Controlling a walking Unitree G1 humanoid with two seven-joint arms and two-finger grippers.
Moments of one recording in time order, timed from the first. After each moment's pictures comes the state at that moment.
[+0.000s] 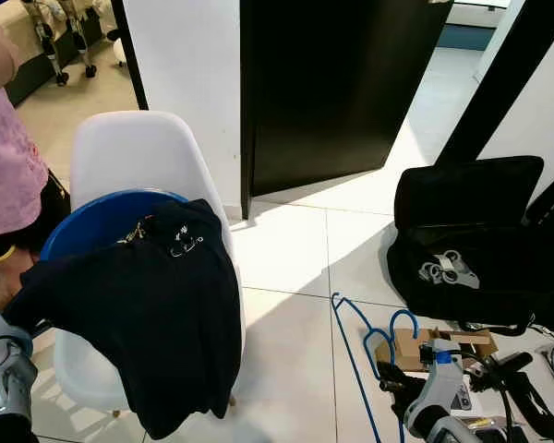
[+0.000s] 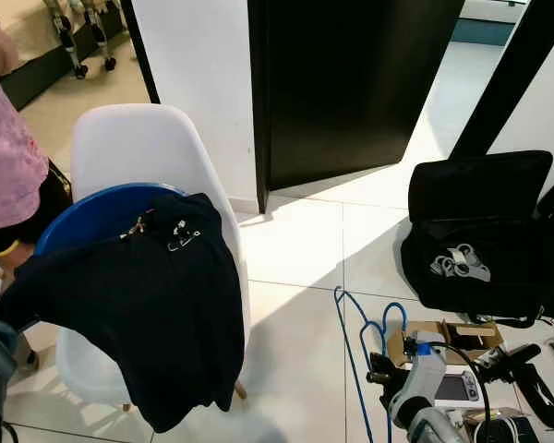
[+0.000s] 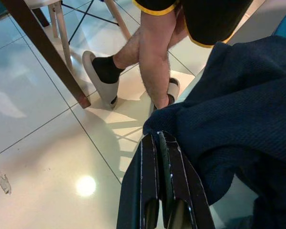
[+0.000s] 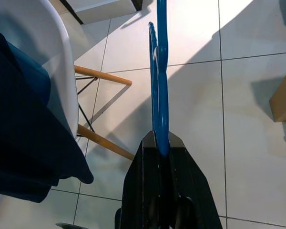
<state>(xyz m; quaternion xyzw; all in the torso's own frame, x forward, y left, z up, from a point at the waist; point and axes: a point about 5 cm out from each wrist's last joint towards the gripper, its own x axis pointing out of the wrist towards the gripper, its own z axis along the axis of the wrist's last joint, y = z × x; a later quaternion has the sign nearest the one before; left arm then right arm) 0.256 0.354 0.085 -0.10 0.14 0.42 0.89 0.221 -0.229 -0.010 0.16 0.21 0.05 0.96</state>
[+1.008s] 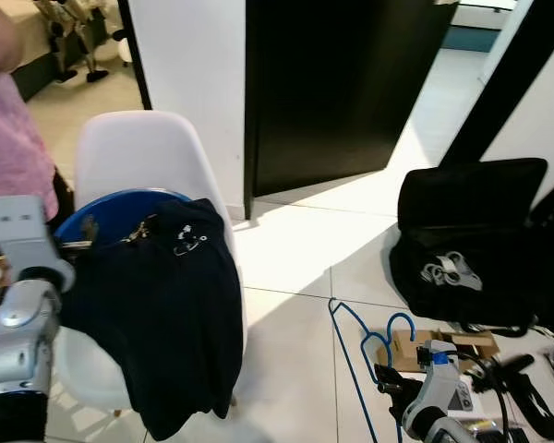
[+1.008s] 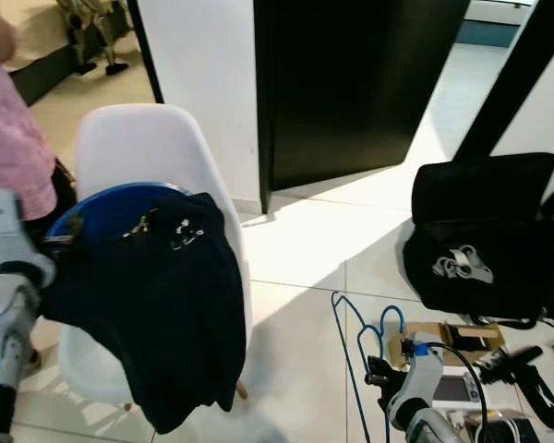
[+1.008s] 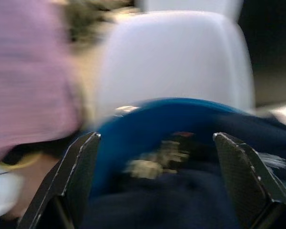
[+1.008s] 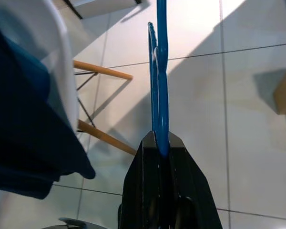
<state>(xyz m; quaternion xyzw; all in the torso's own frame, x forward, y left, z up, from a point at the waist) 0.308 0.263 0.171 0.03 -0.06 0.05 1.00 0.220 -0.232 -0.015 0.17 0.23 0.05 0.96</state>
